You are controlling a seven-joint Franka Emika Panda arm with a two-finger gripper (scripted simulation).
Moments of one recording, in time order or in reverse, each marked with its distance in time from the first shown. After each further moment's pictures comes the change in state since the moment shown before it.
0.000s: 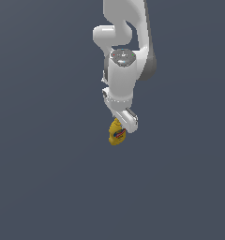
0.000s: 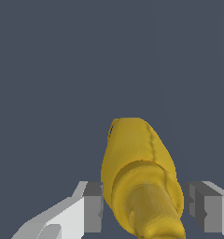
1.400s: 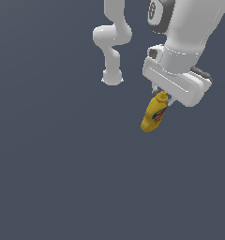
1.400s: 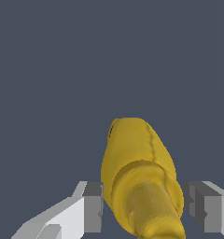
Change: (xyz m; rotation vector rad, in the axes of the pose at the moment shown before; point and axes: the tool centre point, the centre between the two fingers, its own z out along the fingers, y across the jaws) arm -0.113 -0.087 -0.155 -0.004 0.000 -0.002
